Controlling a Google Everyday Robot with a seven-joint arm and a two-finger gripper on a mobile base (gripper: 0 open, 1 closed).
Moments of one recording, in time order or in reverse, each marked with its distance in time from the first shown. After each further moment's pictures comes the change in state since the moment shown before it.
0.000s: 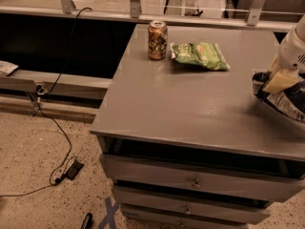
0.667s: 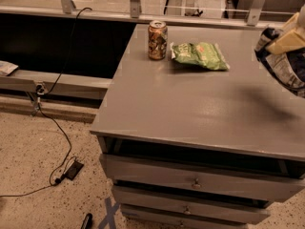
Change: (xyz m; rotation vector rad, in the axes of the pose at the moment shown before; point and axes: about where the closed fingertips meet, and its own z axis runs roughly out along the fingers) arm -0.031 -0.073 -0.061 0.118 -0.345 0.116
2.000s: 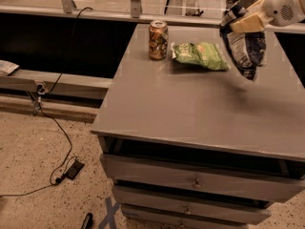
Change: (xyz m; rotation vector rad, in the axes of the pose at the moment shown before) arm -0.094 -0.031 0.039 0.021 -0.356 0.011
